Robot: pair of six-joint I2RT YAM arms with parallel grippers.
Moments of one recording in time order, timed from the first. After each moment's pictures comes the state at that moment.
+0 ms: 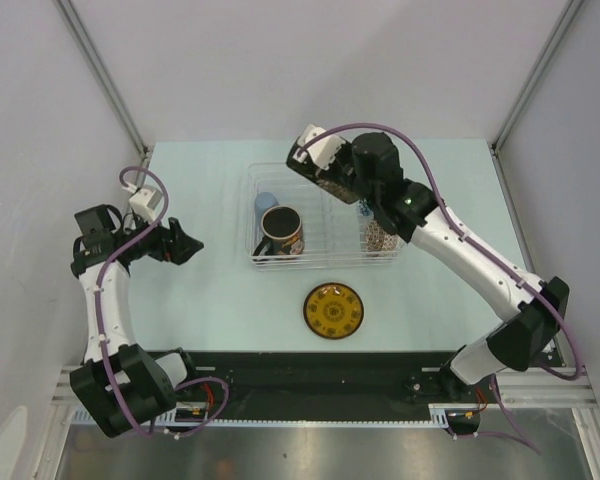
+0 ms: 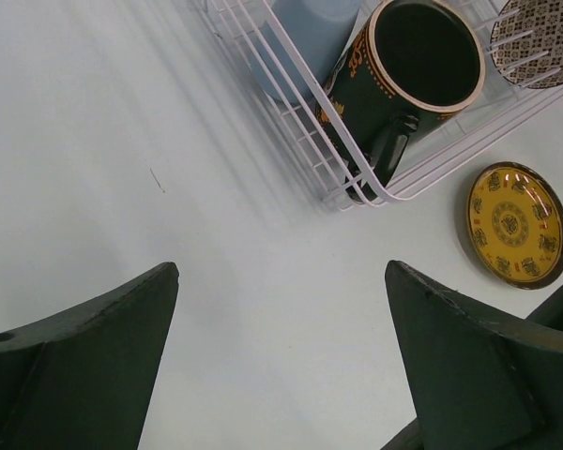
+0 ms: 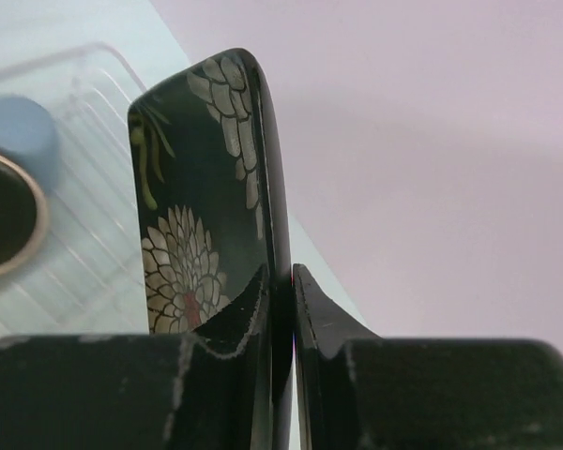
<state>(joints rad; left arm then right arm) 0.45 1.11 0.93 -0.67 0.95 0.43 0.76 1.50 1.57 -0.26 0.24 -0.70</state>
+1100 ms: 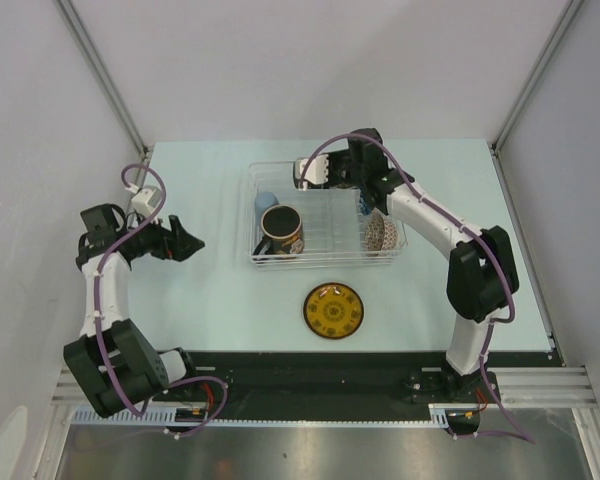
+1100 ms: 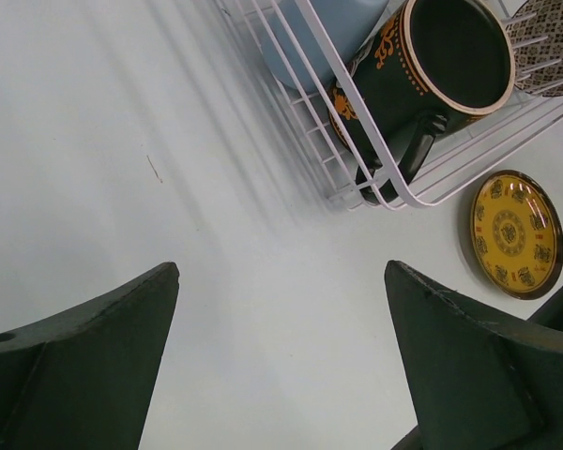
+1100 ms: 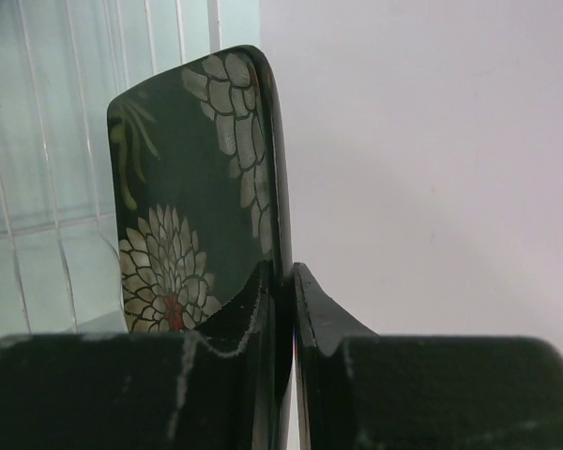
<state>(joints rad) 0.45 1.21 0.90 -0.58 0.95 0.37 0.52 1.84 1.56 -0.10 -0.22 -1.28</state>
